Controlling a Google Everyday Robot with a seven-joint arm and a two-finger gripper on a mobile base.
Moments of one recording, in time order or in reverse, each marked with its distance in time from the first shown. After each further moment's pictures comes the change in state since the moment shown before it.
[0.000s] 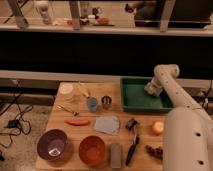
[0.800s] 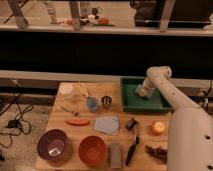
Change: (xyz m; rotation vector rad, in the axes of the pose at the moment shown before) arm -0.049 0.058 -0.006 -0.071 -0.082 -0.097
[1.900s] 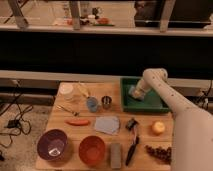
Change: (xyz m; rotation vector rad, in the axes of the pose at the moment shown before) arm -0.029 0.037 -0.006 -0.050 -0.086 -0.067
